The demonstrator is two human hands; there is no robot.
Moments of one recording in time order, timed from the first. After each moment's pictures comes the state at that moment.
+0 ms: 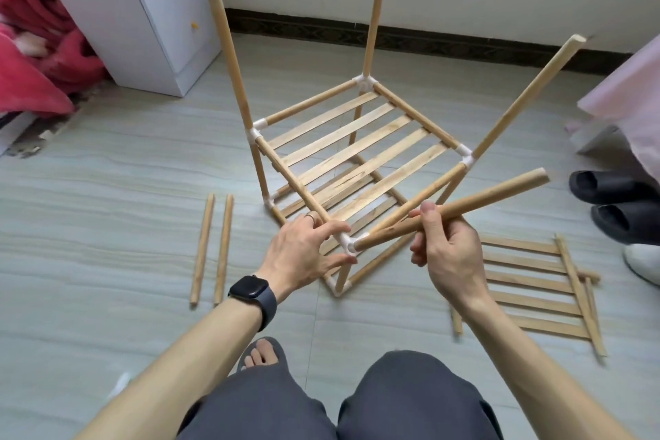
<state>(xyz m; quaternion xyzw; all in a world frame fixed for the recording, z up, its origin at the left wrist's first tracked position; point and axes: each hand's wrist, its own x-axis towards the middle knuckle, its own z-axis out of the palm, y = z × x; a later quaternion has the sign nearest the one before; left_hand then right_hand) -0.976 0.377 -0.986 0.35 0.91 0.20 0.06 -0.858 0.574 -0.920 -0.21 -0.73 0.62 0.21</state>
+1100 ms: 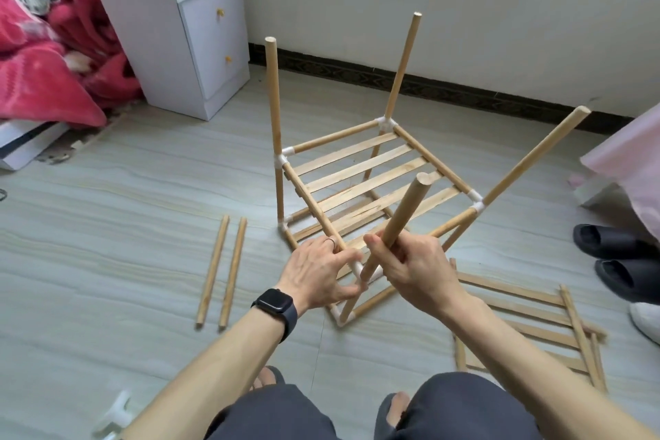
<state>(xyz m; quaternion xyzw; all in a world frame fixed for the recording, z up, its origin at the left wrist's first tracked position) -0.984 0.377 -0.976 0.39 0.91 0.14 -0.01 -0.904 0.548 -0.898 0.00 -0.92 0.37 0.13</state>
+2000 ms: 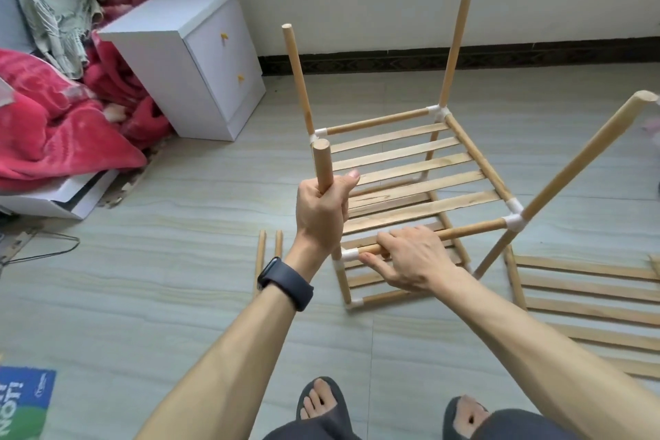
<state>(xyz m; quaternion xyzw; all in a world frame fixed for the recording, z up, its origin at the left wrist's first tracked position) -1.031 0.392 -0.870 0.14 0.67 0.73 0.04 -0.982 0.553 -0.987 0.07 -0.99 0.06 0.04</state>
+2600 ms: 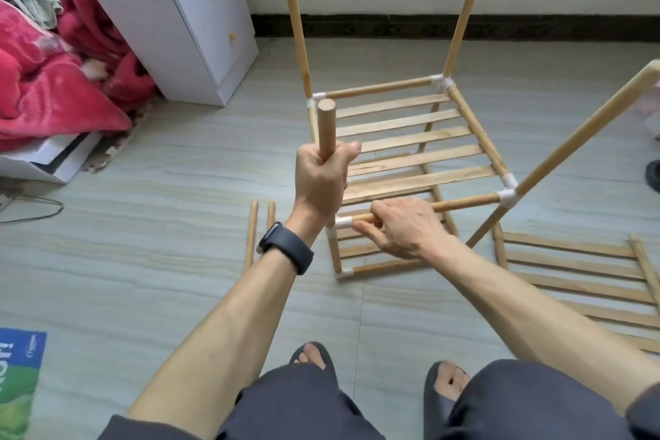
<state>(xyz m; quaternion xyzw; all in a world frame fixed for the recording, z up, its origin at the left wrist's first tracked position) -1.027 0.394 -0.879 0.16 0.67 0.73 0.03 -0.984 0.550 -0.993 0.09 -0.99 0.04 0.05</state>
